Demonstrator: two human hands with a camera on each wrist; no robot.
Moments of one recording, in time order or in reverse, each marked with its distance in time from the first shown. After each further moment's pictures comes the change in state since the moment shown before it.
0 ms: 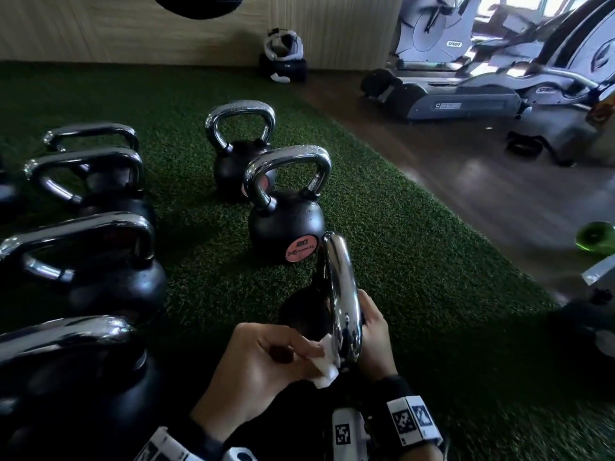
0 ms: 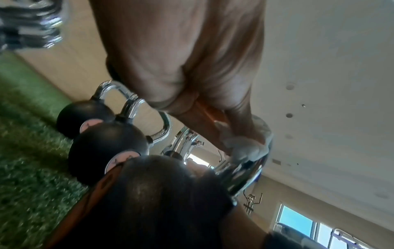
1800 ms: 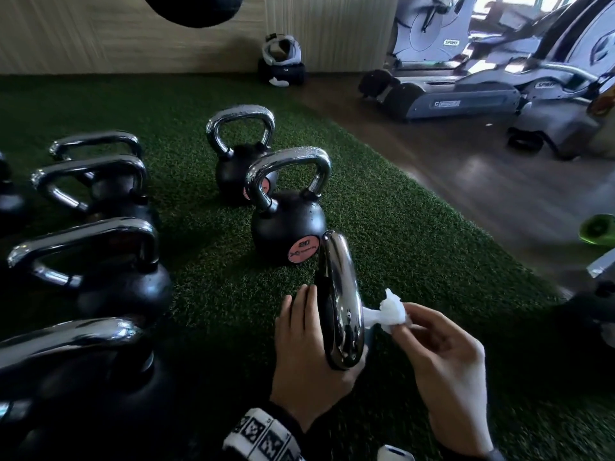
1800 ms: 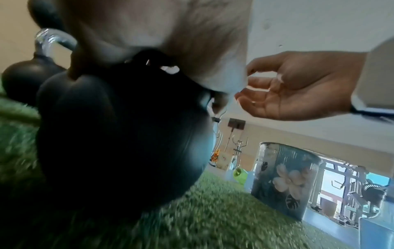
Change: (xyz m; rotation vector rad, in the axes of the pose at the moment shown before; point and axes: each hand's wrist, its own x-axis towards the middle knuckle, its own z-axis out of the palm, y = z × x) left_hand 0.027 -0.075 0.052 0.951 0.209 0.157; right_hand -0.070 -0.093 -0.061 0.005 0.294 -0.021
